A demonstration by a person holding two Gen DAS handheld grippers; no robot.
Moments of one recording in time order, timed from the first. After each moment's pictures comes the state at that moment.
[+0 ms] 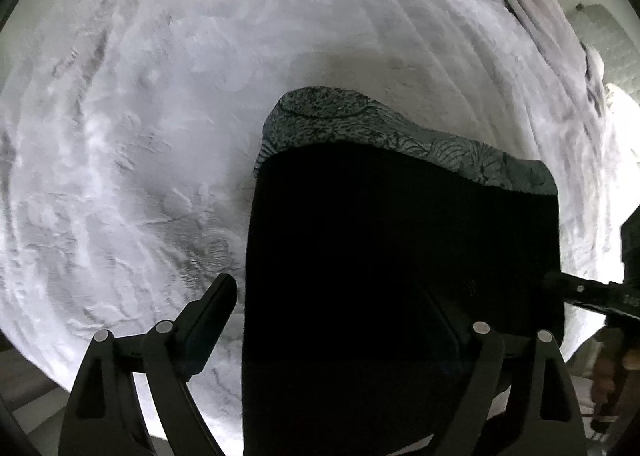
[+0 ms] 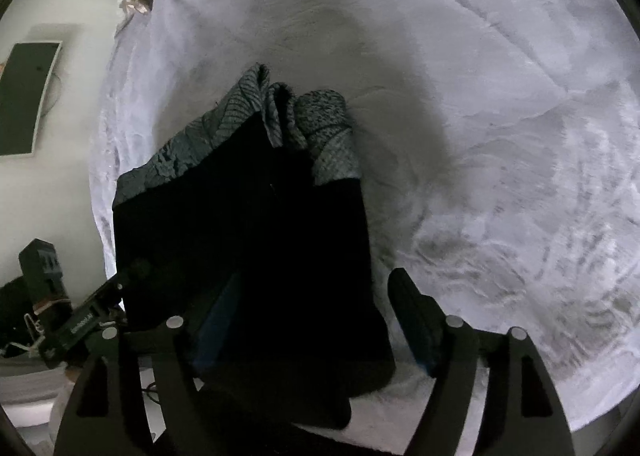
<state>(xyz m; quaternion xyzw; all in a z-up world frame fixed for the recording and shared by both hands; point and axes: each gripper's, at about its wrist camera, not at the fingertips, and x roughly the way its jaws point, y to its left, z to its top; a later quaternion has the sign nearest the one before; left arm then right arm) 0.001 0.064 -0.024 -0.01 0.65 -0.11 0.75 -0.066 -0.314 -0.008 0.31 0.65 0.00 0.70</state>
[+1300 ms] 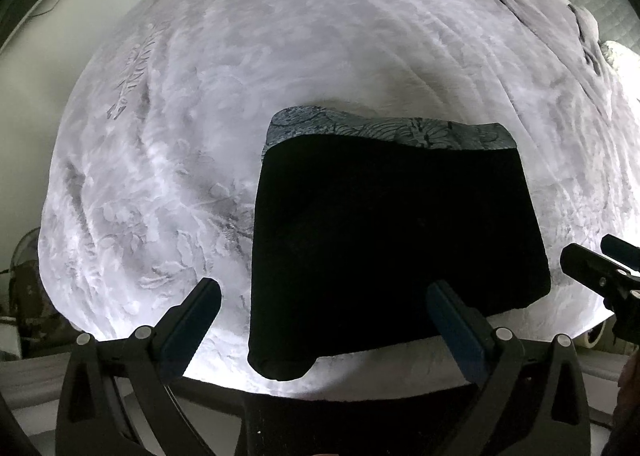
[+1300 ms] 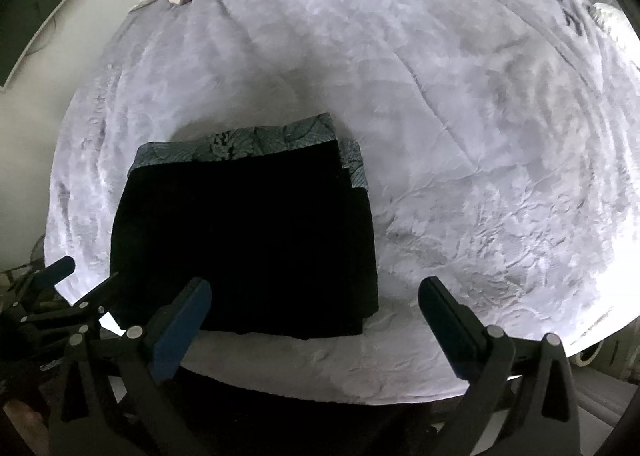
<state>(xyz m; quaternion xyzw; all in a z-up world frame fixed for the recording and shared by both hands) -0.053 0.032 0.049 0.08 0.63 -0.08 0.77 -0.080 -0.241 0.098 0.12 0.62 -0.09 0.77</state>
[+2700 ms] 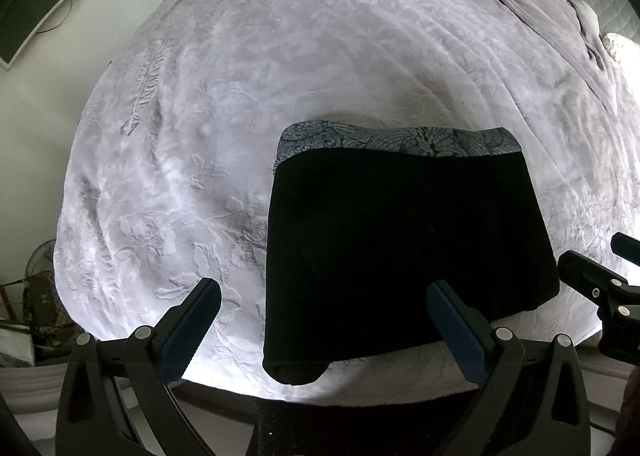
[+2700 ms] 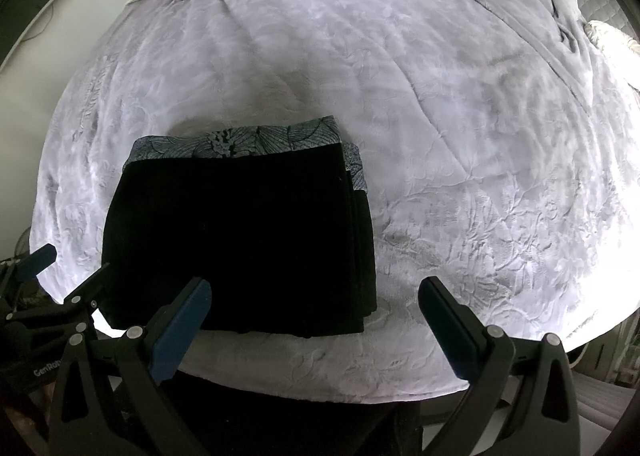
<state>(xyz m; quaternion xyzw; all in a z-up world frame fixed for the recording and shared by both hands) -0.054 0.028 0.056 0.10 0.61 -0.07 0.78 -0.081 -0.228 0.102 0.09 0.62 -0.11 0.77</state>
